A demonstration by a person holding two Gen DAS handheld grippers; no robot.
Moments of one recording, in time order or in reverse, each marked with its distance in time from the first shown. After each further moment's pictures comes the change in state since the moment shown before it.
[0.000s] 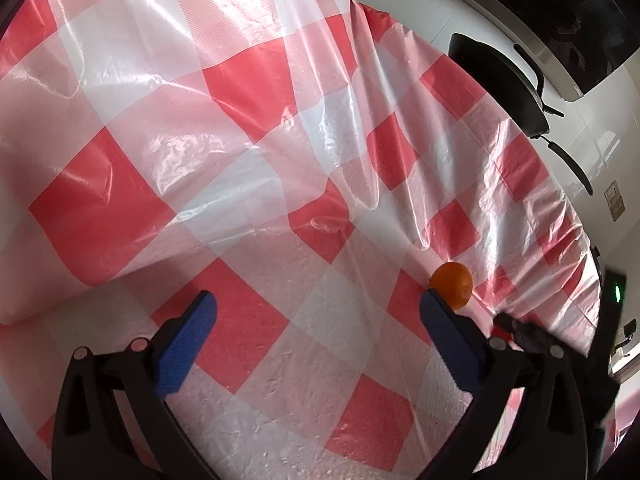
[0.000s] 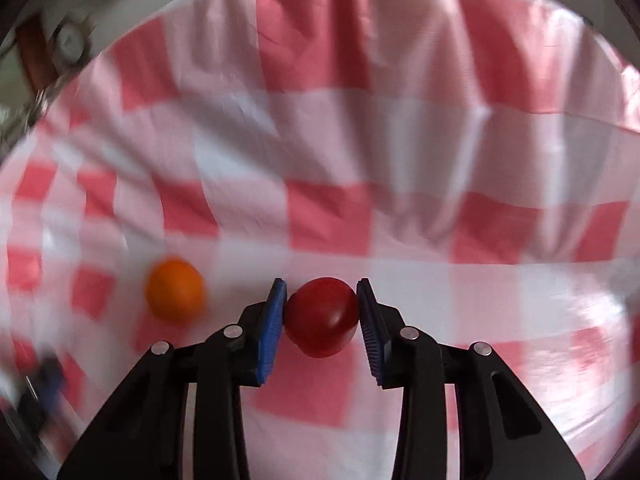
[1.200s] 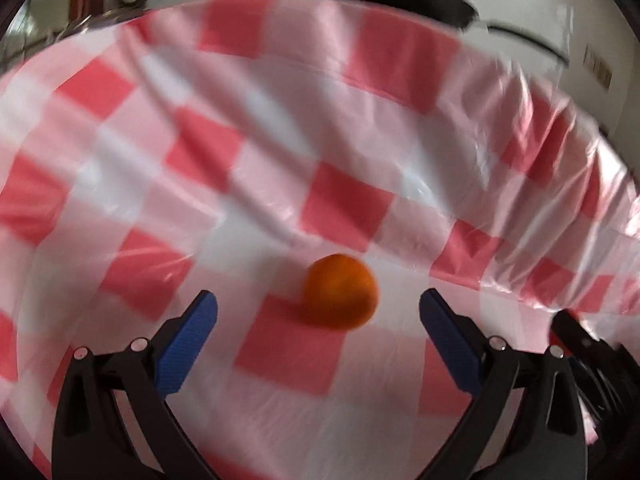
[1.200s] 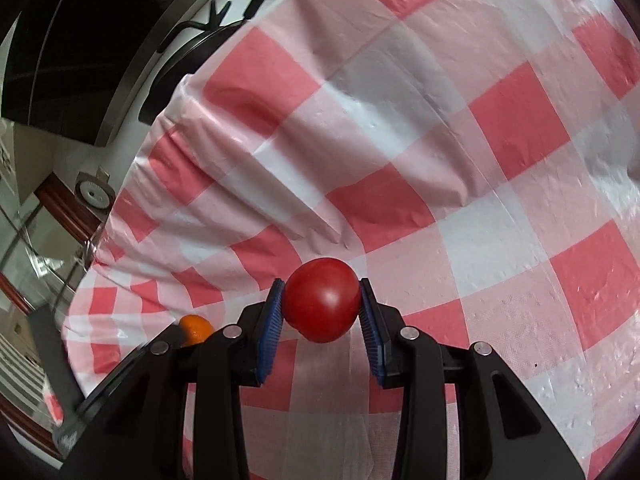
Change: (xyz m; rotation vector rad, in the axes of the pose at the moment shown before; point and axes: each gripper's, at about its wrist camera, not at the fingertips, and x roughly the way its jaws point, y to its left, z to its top) left arm 0.080 -0.158 -0.014 0.446 0.044 0.104; right arm -0.018 -0.126 -0.051 0.459 -0.223 0.323
